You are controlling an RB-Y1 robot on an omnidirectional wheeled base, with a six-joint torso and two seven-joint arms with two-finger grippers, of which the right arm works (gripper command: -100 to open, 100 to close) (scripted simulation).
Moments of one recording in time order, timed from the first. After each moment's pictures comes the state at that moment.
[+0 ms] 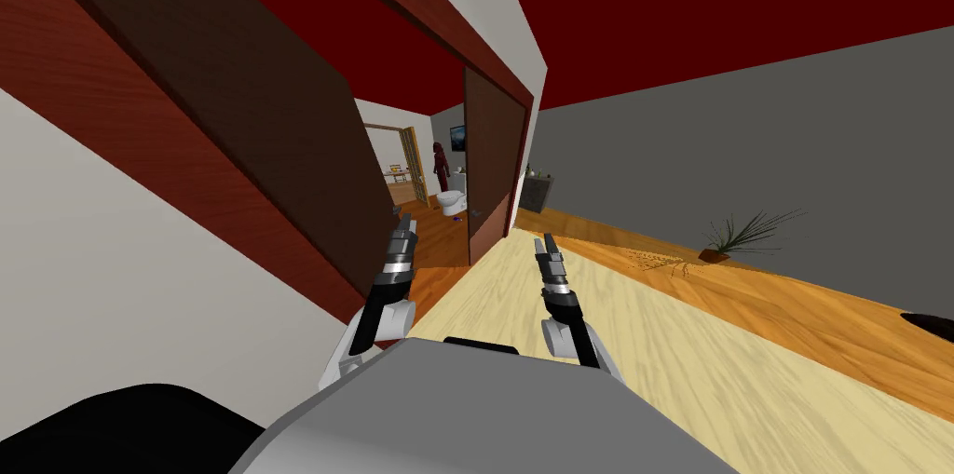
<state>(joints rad) 0.32 -0.09 0.12 -1.91 0.08 -0.62 0.04</state>
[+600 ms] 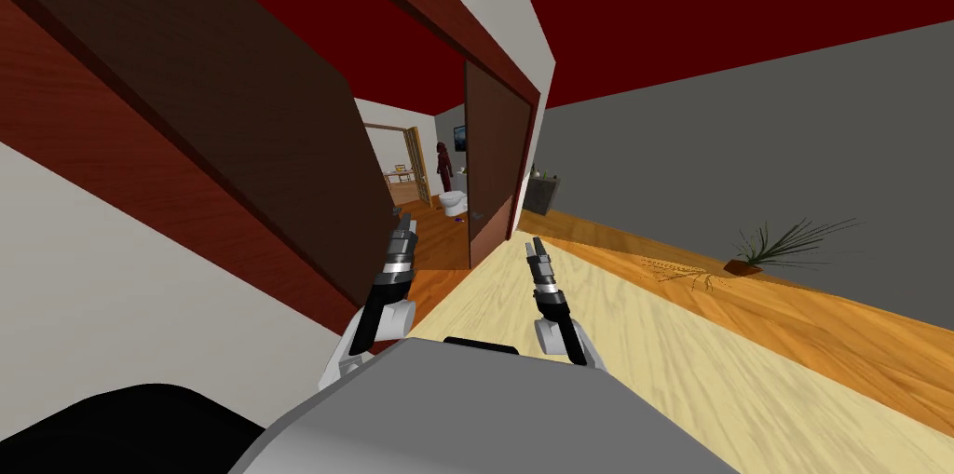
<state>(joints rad) 0.27 -0.09 0.15 -1.77 0.09 -0.65 0.02</state>
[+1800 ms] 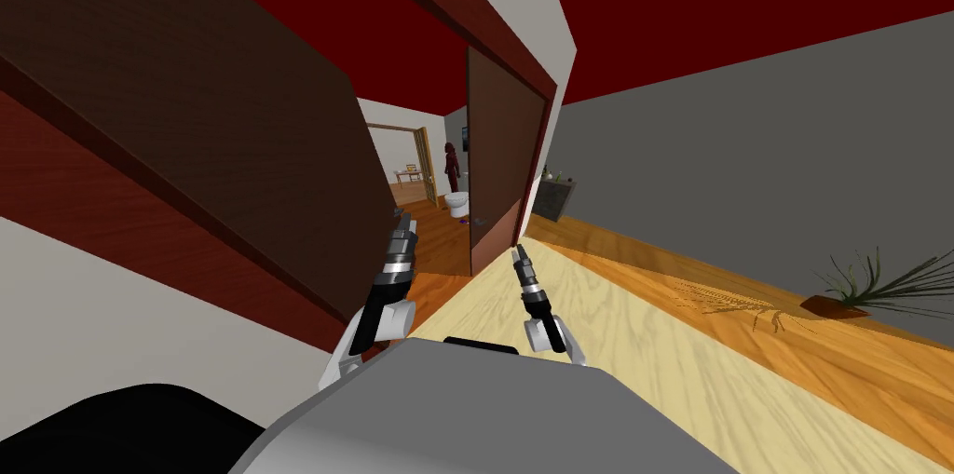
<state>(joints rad) 0.15 -0.10 0.22 -1.47 0.10 -0.69 -0.04</state>
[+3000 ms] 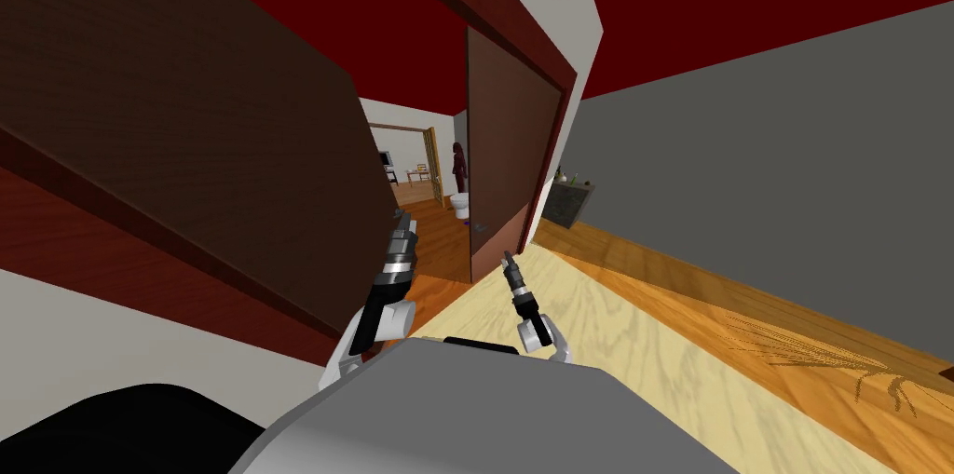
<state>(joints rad) 0.02 -0.09 0.28 -1.15 0.11 -0.75 -0.09</state>
